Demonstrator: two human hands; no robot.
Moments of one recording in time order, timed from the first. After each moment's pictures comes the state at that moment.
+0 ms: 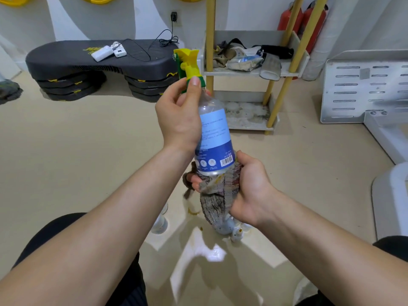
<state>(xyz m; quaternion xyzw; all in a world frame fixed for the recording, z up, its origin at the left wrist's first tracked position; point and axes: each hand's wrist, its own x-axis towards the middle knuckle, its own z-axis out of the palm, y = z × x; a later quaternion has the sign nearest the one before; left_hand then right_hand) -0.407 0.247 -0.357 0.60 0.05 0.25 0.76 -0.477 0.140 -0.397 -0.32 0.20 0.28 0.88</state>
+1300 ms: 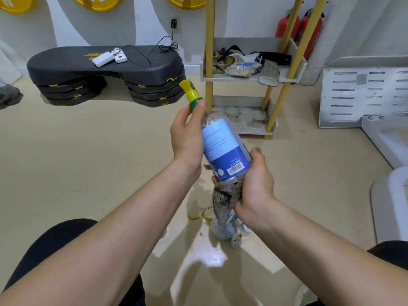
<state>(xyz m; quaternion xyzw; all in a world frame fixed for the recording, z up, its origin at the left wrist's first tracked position) -0.411 0.239 -0.375 0.60 0.12 0.11 0.78 -0.475 0.140 -0.392 -0.43 0.29 0.07 0.85</state>
